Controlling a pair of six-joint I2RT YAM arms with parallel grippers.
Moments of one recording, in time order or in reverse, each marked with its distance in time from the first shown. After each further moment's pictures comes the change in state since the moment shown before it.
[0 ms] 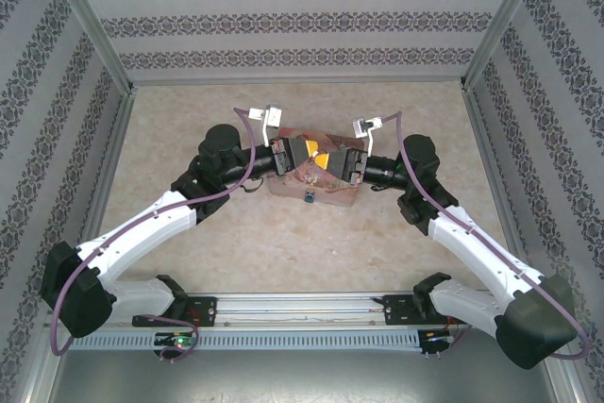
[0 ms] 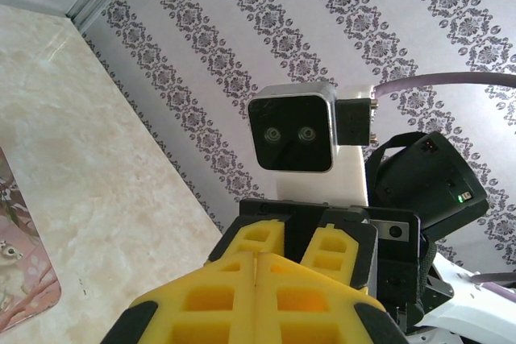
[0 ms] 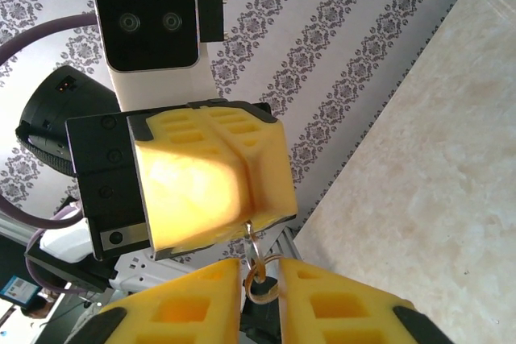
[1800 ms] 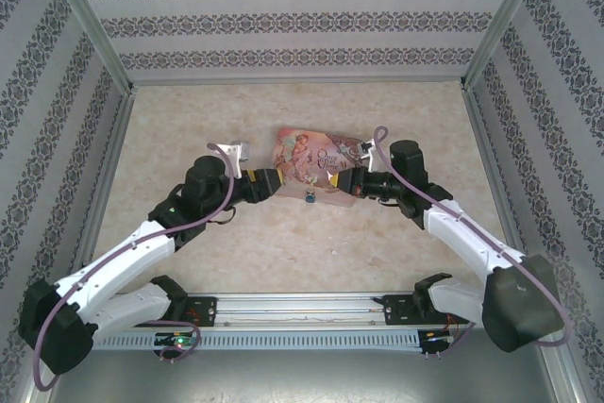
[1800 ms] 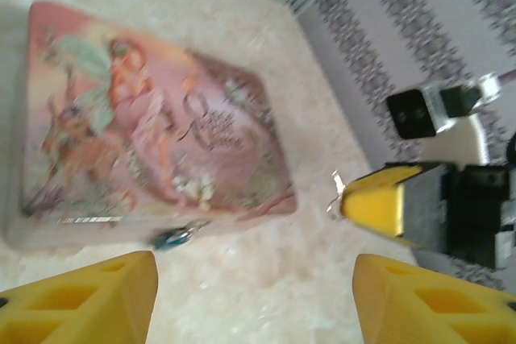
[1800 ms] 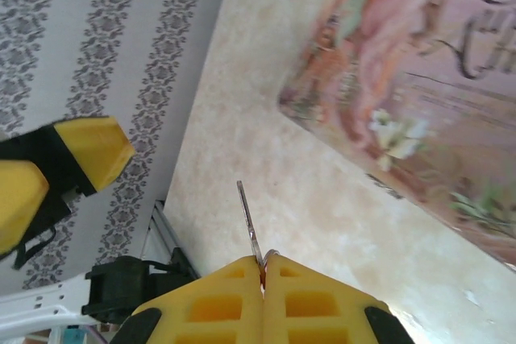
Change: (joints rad) left arm 0.064 -0.227 -0.293 -0.309 -0.300 0.166; right arm -0.139 0.120 -0.090 -0.377 0.082 -0.291
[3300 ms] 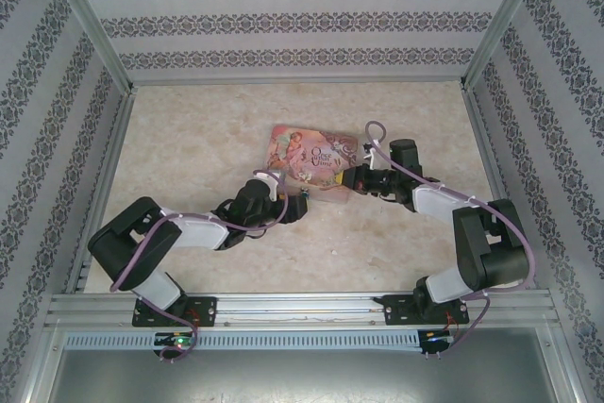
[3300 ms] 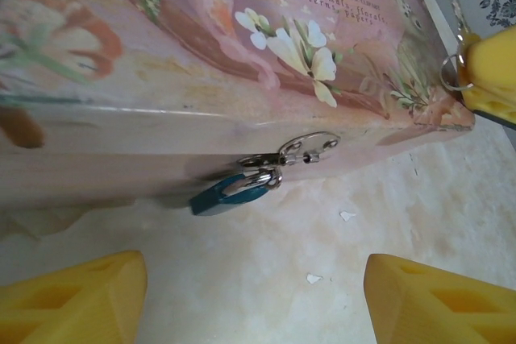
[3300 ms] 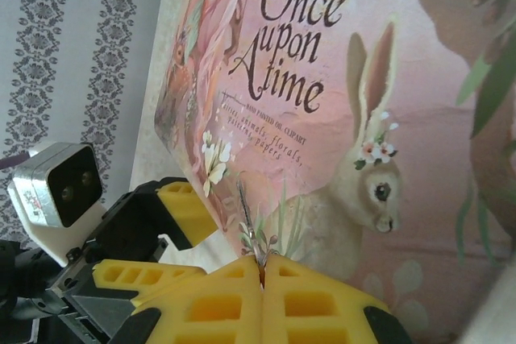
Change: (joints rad) left arm -0.126 0.582 -0.166 0.636 -0.089 0.025; right arm -0.108 0.320 -0.001 0.182 -0.072 -0.100
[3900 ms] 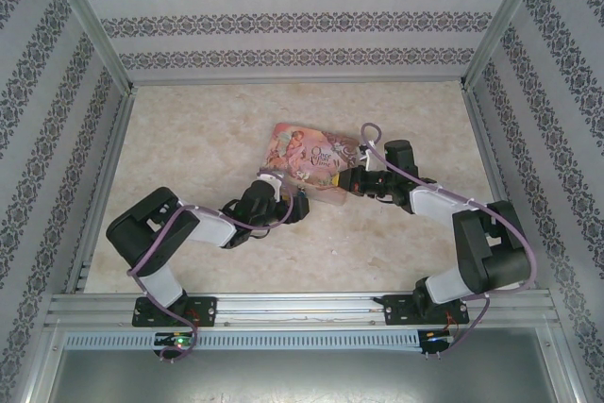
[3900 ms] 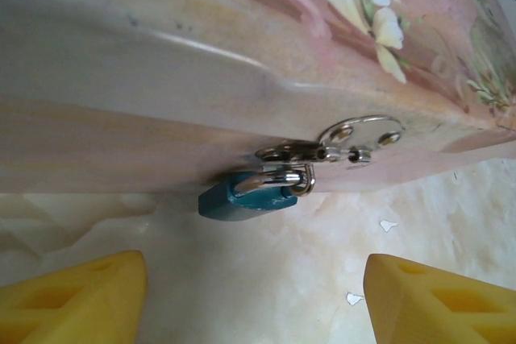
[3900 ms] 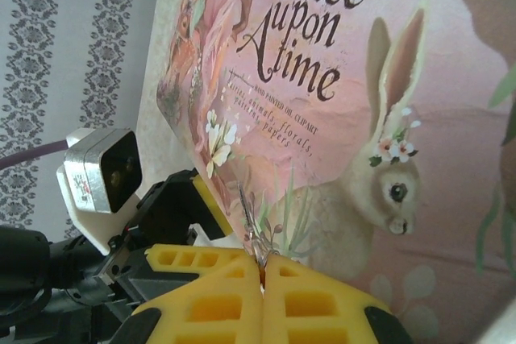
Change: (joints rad) left arm 0.002 0.118 0.021 0.069 -0.013 -0.002; right arm 0.038 -0.022 0.000 -0.017 0.035 0.029
